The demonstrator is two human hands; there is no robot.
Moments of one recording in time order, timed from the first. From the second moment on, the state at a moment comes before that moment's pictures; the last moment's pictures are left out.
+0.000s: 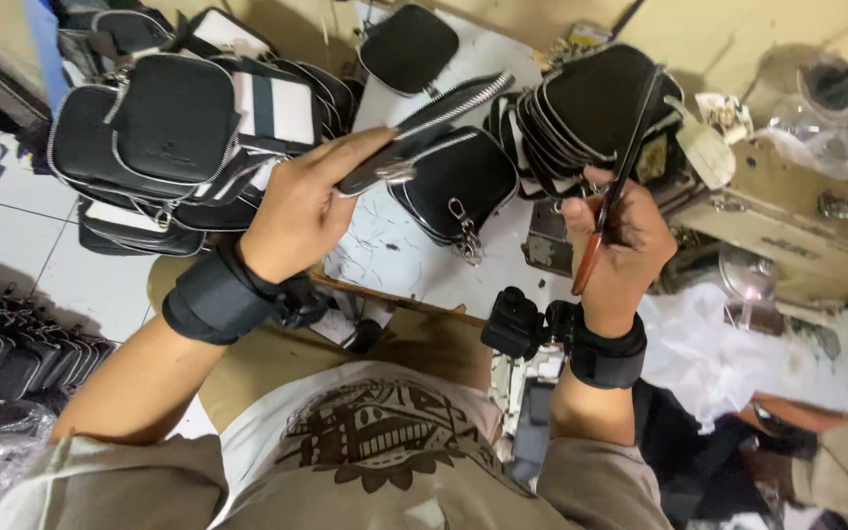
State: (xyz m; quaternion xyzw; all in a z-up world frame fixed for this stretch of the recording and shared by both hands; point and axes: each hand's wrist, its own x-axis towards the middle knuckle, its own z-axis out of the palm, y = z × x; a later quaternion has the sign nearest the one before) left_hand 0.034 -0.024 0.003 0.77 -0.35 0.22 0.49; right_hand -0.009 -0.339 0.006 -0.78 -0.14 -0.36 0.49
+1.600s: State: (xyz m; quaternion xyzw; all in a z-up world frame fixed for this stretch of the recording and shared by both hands) left_hand 0.387 -0.091 -0.245 0.91 -0.40 -0.07 -0.02; right_hand 0.119 -0.342 0.019 -0.64 -0.18 -0.24 0.71
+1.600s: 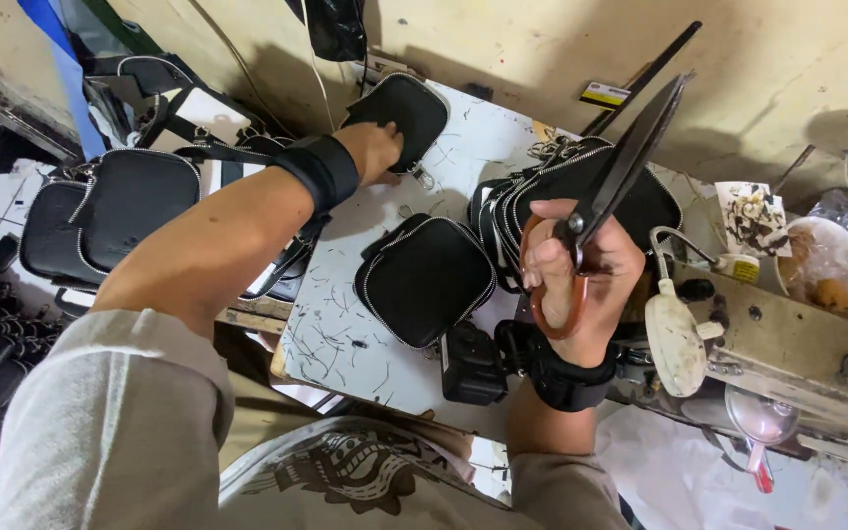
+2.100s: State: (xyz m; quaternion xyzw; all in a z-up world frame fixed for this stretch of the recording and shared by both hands) left_hand 0.227 -0.023 0.040 0.71 -0.01 0.19 0.67; right_hand 0.109 -0.337 0.006 -0.73 -0.15 -0.22 0.64
